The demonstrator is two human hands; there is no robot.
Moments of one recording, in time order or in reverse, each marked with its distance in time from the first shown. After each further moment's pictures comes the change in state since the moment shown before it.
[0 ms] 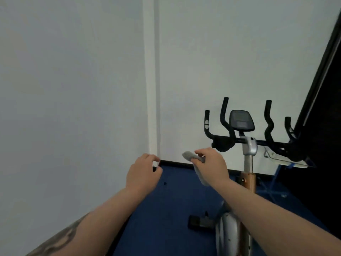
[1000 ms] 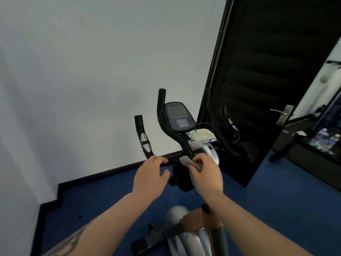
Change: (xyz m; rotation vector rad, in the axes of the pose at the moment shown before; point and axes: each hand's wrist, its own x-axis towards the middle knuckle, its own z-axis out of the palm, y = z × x) left_hand 0.344 0.057 0.295 -0.442 -0.490 0.504; right_hand 0.229 0.201 0.060 -0.292 0.432 0.595
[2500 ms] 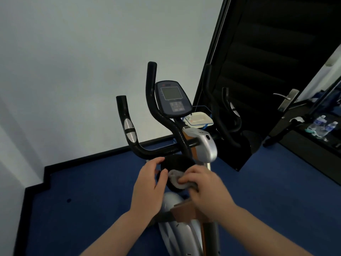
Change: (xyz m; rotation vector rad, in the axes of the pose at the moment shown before) left_hand -0.010 -0.012 0.074 -0.409 0.078 -0.107; right_hand -0.008 0.029 -0.016 -0.160 -0.381 -0.340
